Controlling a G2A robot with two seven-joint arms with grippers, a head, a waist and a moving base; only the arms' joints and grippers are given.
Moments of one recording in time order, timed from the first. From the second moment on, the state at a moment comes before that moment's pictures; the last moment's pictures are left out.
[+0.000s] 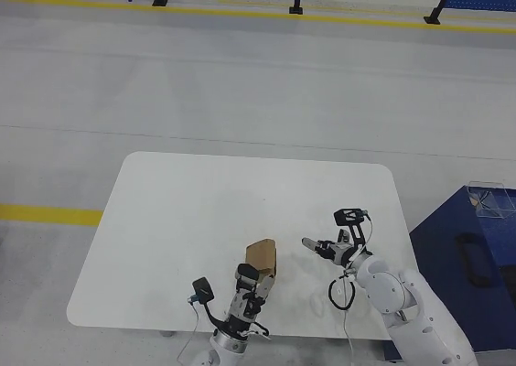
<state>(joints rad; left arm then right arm) 1.52 -1.60 -1.11 -1.35 0.80 -0.61 0.45 -1.29 -1.10 1.28 -1.62 -0.75 0.02 0.56</state>
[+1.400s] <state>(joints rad) 1.22 -1.51 -1.38 -1.67 0.57 0.00 -1.14 -1.34 -1.12 1.30 -1.74 -0.72 0.27 0.58</state>
